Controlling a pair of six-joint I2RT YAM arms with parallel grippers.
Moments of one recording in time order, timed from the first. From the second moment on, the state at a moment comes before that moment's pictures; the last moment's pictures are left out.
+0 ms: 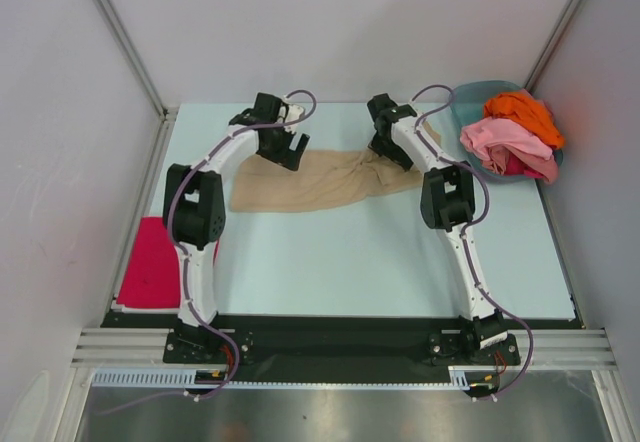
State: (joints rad) left arm -0.29 2.13 1.78 -0.65 0.12 0.20; right arm 0.35 2.61 2.43 -1.06 0.46 0.93
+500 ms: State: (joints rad) left arm -0.29 2.34 1.94 -0.67 0.14 0.20; right arm 0.35 2.61 2.42 -0.95 0.47 0.87
